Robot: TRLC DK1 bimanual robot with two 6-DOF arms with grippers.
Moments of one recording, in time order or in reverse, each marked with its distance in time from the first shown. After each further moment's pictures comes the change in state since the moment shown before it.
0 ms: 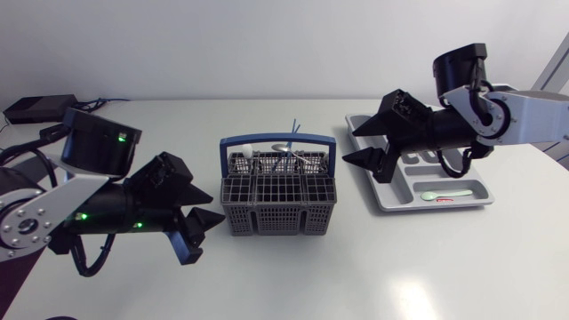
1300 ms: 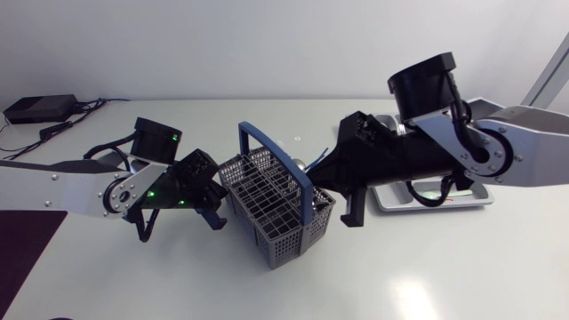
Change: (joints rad) left arm 0.090 0.427 0.076 0.347 -0.079 0.060; right arm 0.289 -0.162 -0.108 -0.048 -0.025 0.140
